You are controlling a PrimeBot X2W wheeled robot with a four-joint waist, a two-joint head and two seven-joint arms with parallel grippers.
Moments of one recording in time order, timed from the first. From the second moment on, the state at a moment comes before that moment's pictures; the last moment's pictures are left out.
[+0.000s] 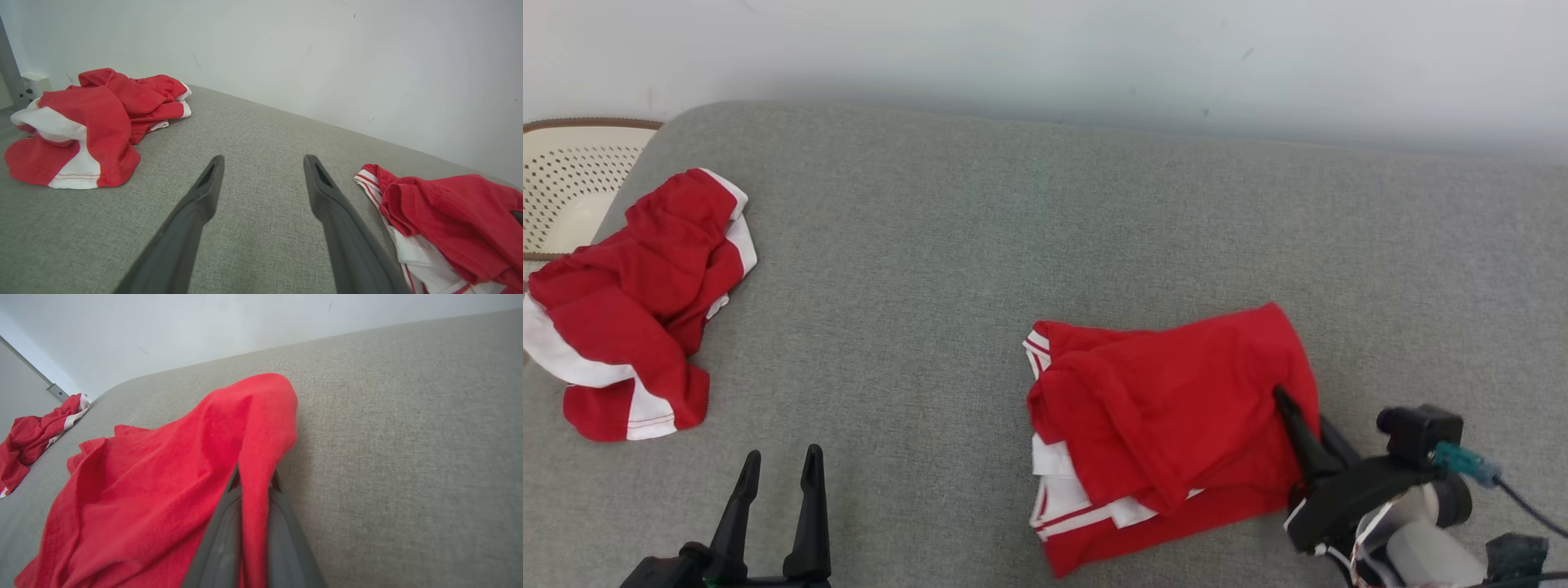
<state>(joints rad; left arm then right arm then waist) -0.08 0.05 0.00 0.05 -0.28 -0.07 -0.26 -0.35 -0.34 0.56 0.46 0.67 0.13 -0.22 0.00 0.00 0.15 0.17</state>
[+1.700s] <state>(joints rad) -0.20 0.10 0.10 -0.28 -0.15 -0.13 -0.26 -1.19 -0.72 0.49 0.92 0.48 0.13 -0.25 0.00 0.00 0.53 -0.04</state>
